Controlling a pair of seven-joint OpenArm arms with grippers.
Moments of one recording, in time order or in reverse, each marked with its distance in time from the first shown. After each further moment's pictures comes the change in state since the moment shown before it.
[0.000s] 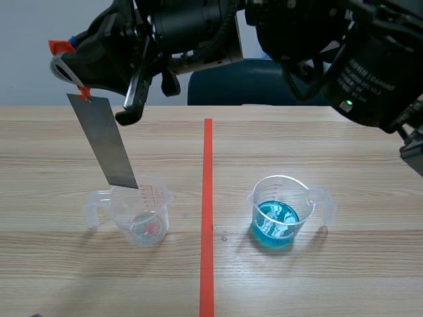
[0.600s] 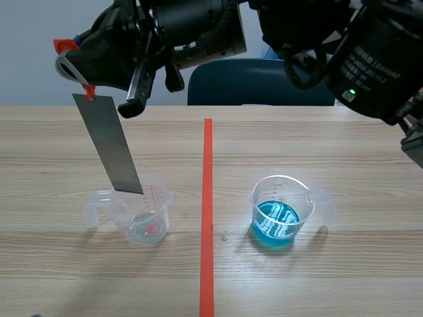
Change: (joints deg) left arm 0.0 0.0 0.0 0.0 0.0 0.0 0.0; right arm 1.1 0.0 0.6 0.7 3.6 -0.1 -5.4
